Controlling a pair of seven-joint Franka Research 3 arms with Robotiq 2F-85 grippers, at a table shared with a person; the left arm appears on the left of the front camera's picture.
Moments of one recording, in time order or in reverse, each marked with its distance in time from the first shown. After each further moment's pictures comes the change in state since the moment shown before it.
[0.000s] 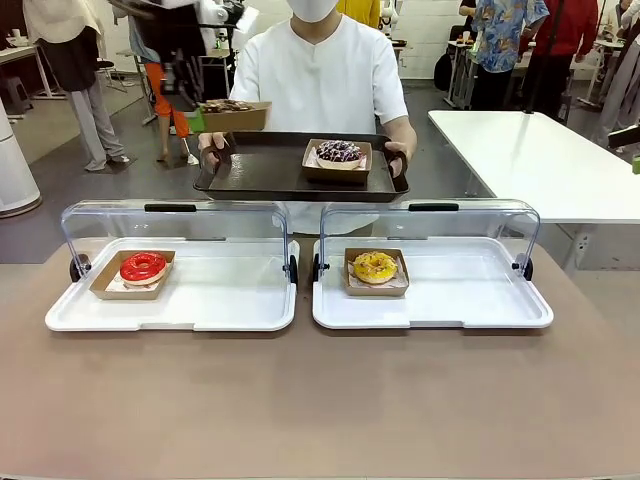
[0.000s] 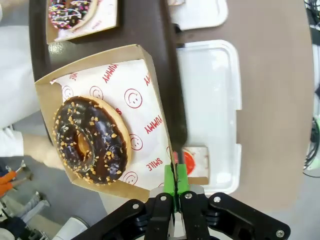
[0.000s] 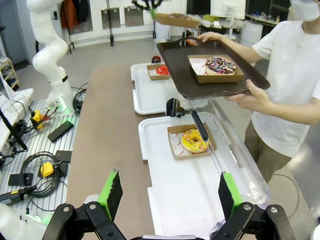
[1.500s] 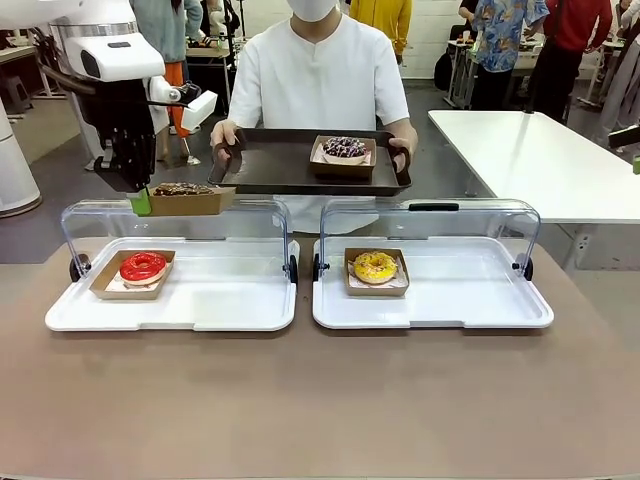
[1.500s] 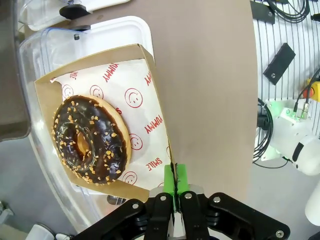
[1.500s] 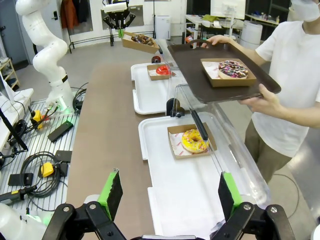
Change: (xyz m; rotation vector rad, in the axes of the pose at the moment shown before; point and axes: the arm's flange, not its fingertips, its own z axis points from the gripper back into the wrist) left arm -0.049 -0.119 -0.042 -0.226 0.041 0.016; right arm 0.000 0.000 0.000 0.000 0.000 -0.001
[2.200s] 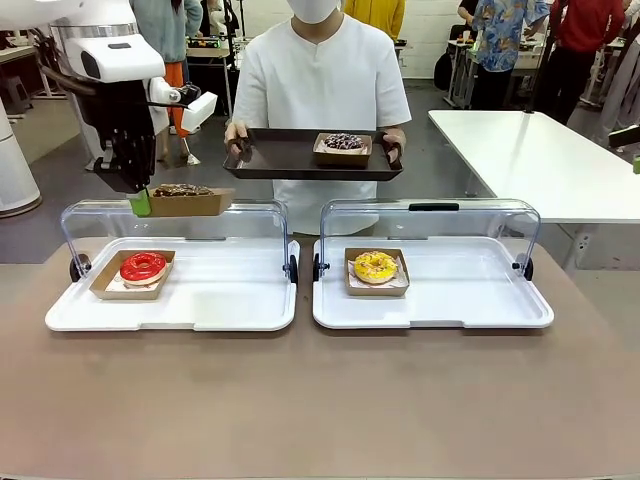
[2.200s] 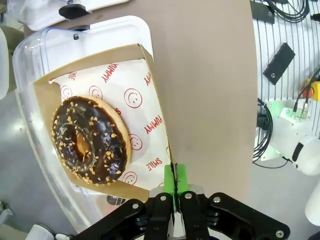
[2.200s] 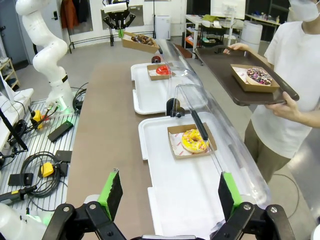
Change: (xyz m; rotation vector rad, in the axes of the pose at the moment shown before) left arm 0.000 0.000 0.000 -0.001 0.000 0.000; right arm 0.000 0.000 0.000 0.000 0.000 0.000
